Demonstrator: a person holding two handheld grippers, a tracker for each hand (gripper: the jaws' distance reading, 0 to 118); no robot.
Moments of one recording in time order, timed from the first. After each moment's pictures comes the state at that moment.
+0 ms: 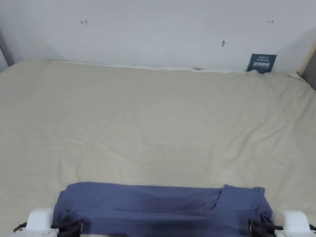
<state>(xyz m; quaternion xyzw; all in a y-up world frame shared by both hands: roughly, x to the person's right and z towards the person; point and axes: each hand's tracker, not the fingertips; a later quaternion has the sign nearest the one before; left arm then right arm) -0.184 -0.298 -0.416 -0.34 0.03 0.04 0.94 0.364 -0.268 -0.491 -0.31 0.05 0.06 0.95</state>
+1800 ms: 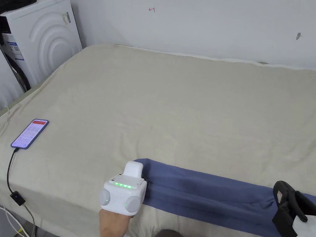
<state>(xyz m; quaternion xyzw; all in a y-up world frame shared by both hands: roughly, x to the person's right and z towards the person) -0.172 -0.314 -0.495 -0.35 0.10 0.00 0.93 0.214 -0.163 -0.415 -0.13 0.17 -0.03 0.98</state>
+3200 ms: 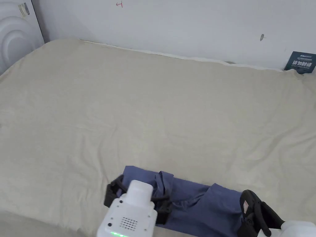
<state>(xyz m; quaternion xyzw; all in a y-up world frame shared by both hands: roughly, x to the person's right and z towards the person) -0.045 -0.273 -0.454 -0.17 0.07 -0.04 0.98 0.227 -0.169 -0.410 -0.13 0.15 -0.05 0.98</state>
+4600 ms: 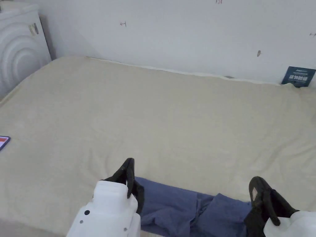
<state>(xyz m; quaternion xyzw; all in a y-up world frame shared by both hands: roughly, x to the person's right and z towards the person) -0.078 -0.148 -0.375 -0.01 0.09 0.02 1.00 0.205 -0.117 -0.400 -0.04 0.14 -0.04 0.99</state>
